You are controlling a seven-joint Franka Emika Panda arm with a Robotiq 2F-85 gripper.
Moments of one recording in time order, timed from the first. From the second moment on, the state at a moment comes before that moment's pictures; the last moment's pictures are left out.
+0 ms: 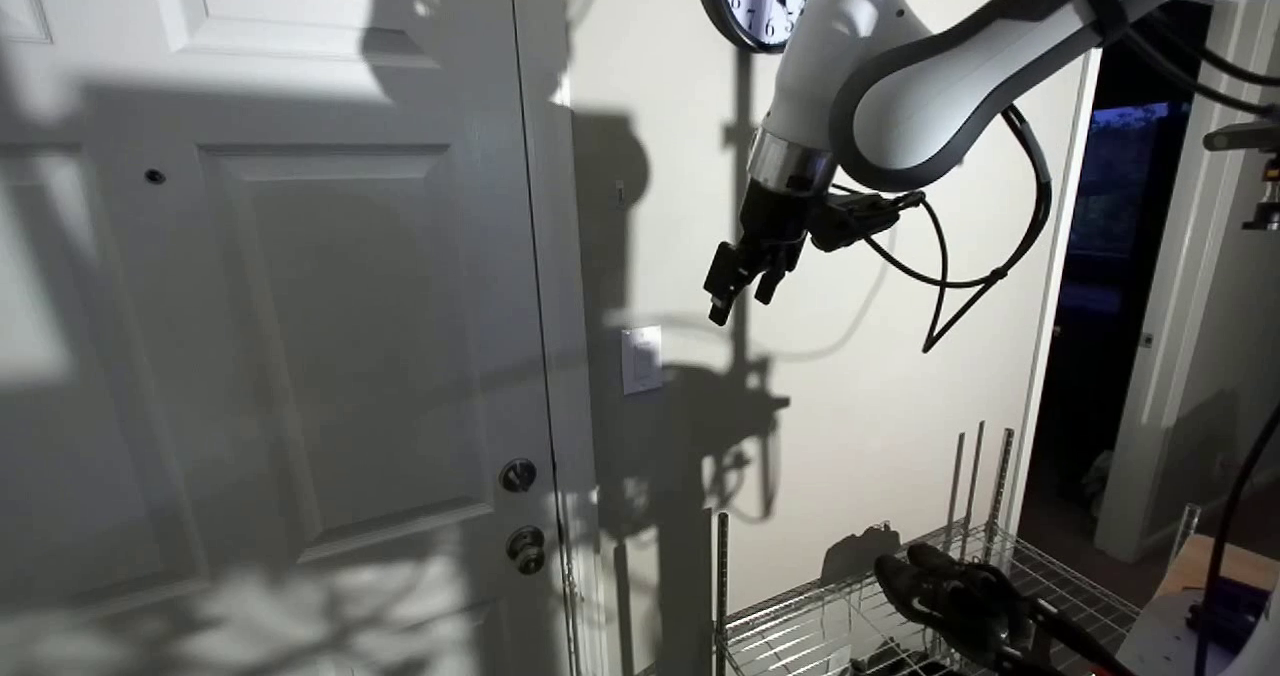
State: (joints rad) arm 0.06 -0.34 0.30 -2.47 -0.11 2.55 0.28
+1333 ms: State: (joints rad) arm 0.06 -0.29 0.30 -2.45 -0.12 2.55 0.30
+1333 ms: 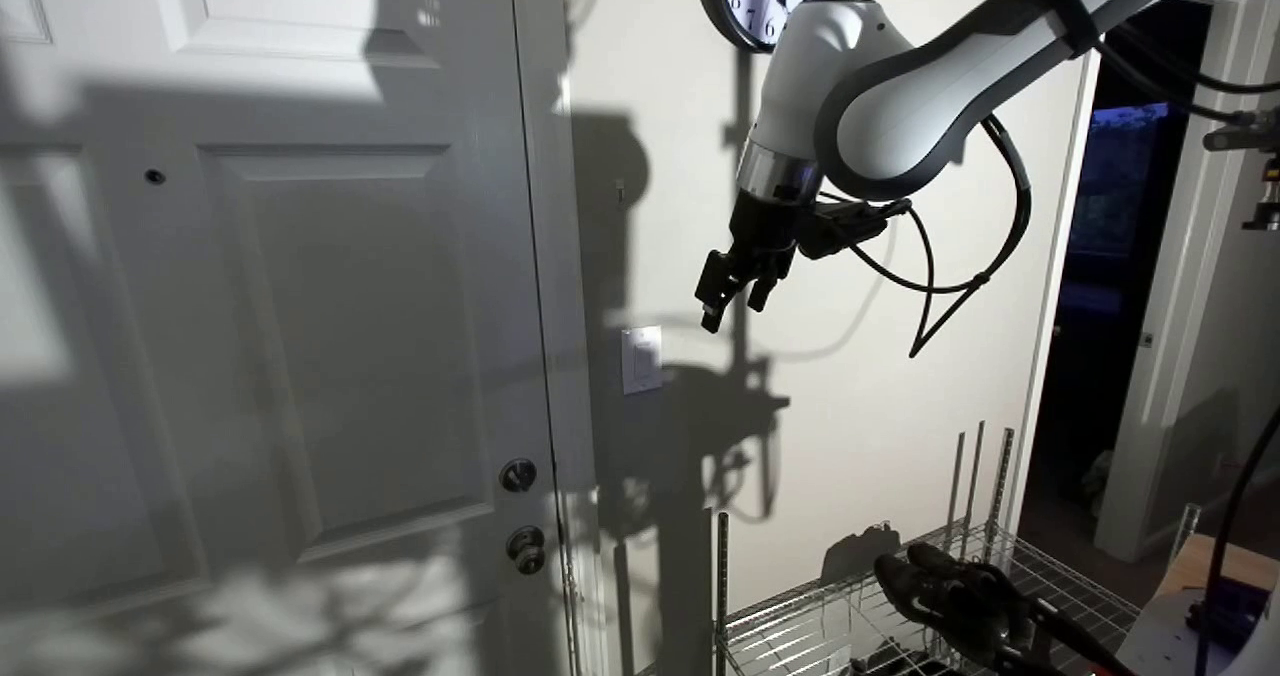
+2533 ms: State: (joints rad) arm 0.06 -0.15 0.24 -2.38 -0.13 2.55 0.30
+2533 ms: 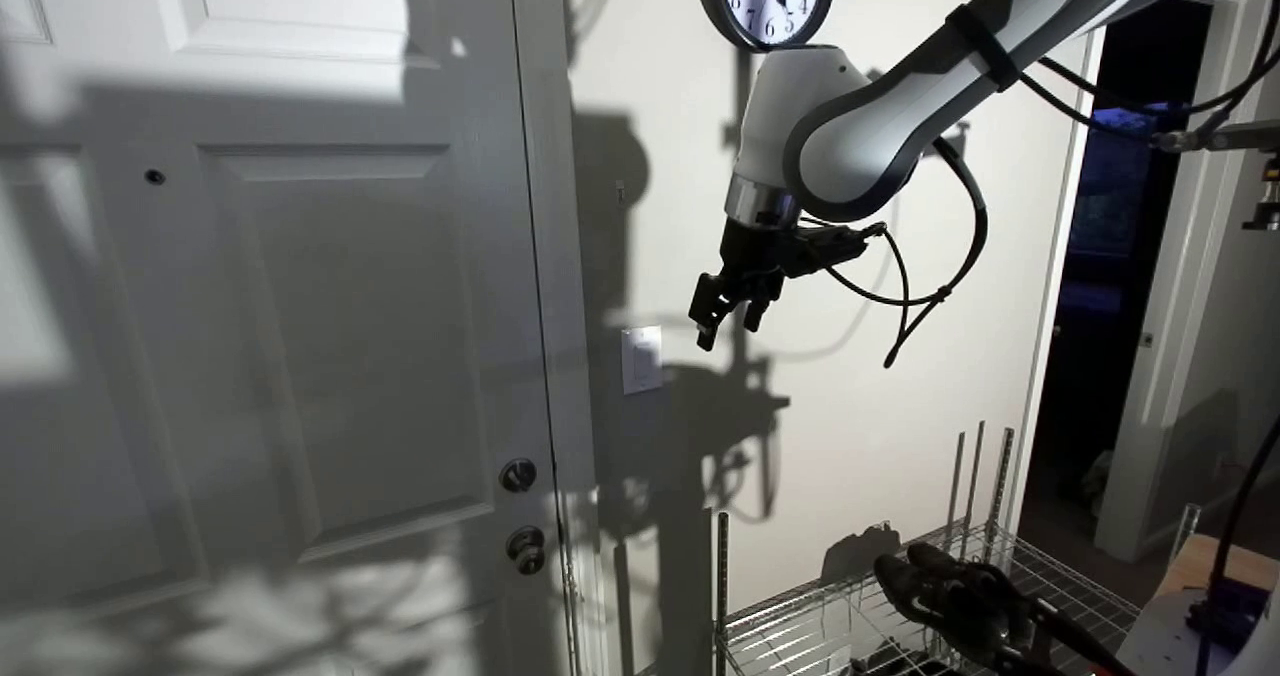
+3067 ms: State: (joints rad) arm 0.07 -0.10 0.22 -2.35 -0.13 2.57 0.30
